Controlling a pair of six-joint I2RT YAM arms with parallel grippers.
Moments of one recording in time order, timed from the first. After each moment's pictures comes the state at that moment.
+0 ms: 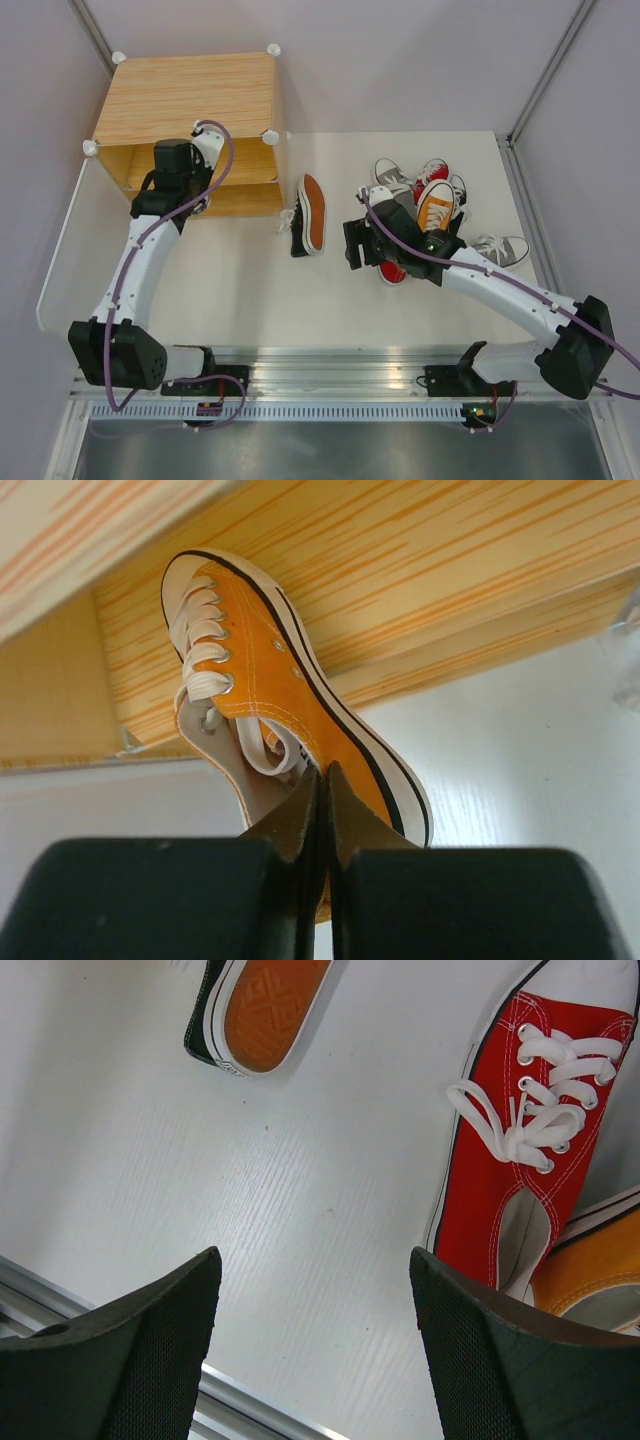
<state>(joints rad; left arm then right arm) -0.09 1.31 1.29 -0.54 -0.15 0.42 0.80 1.29 1.07 -0.52 0.18 0.40</state>
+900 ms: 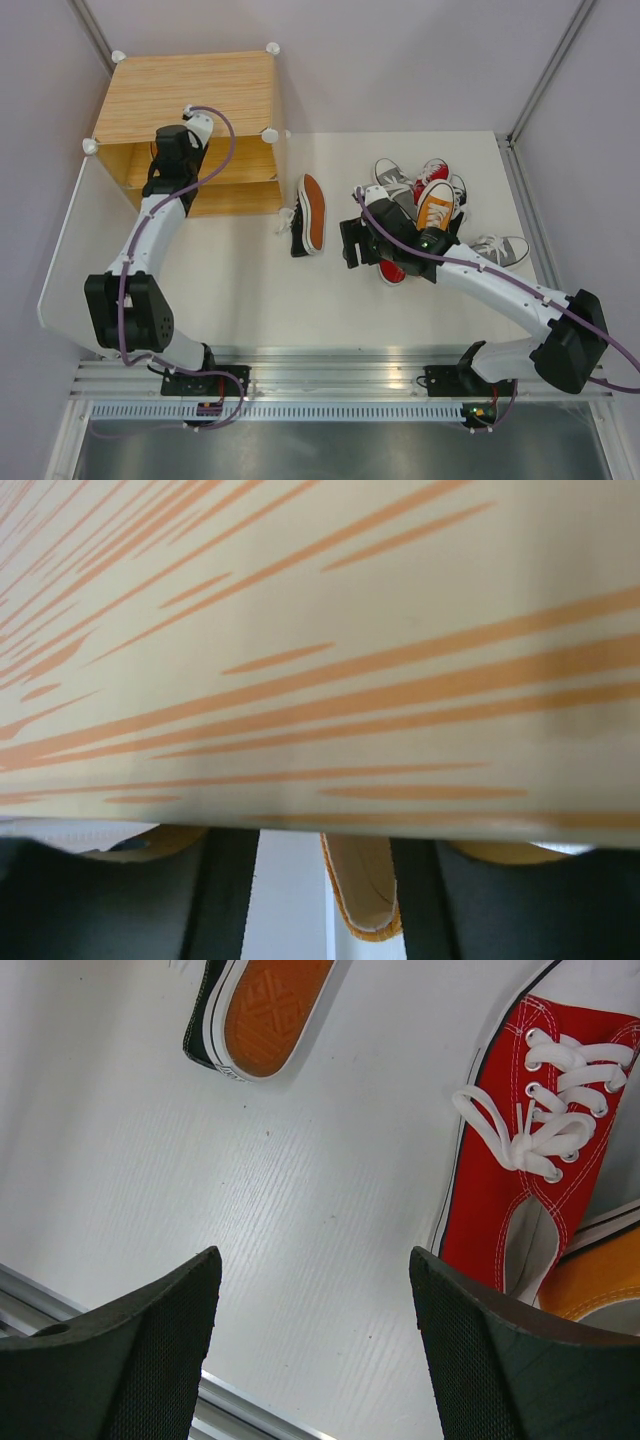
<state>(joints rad) -0.01 1.53 1.30 -0.17 -0.33 0.56 0.80 1.33 1.08 -0.51 0.18 0.40</state>
